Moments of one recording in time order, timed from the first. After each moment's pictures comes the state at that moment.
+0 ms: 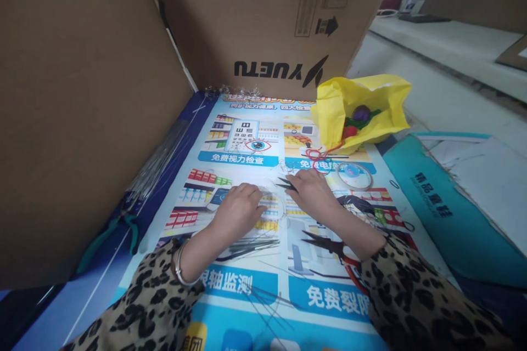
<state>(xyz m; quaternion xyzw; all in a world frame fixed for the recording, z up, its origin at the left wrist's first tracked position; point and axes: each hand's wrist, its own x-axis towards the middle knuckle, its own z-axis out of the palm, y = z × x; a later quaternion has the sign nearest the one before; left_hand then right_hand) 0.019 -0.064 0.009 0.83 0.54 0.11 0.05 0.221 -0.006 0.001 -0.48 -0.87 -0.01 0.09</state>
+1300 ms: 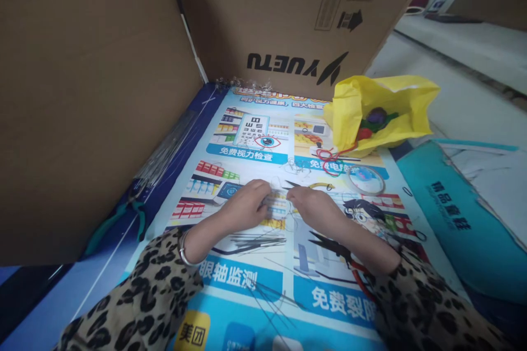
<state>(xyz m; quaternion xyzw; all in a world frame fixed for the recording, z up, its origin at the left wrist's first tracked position) 0.009 -0.055 0.002 0.84 0.48 0.19 0.20 0.209 -0.024 0.014 -0.43 -0.89 0.13 -0.03</state>
